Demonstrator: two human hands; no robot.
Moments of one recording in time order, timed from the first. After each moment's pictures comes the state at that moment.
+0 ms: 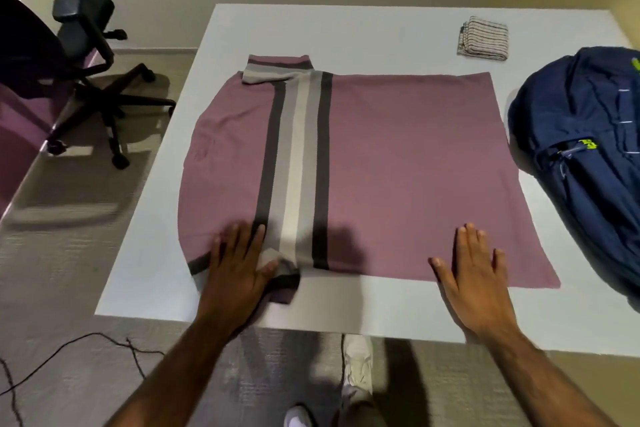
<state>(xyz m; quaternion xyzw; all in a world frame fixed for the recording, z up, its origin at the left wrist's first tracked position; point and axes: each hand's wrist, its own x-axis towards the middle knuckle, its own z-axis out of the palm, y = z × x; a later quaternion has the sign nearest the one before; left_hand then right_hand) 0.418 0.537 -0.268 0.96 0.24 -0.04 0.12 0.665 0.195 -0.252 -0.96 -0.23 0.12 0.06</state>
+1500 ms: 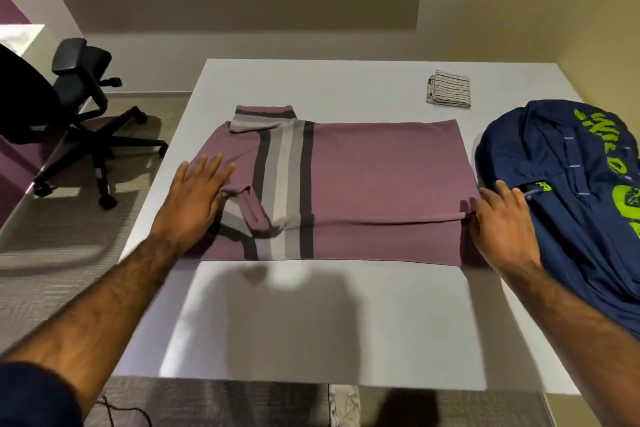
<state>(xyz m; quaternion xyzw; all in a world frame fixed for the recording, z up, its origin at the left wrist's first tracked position) 0.538 0.680 -0.160 0.98 0.17 0.07 0.03 0.840 0.205 -0.192 -0.94 -0.32 -0.13 -0.04</state>
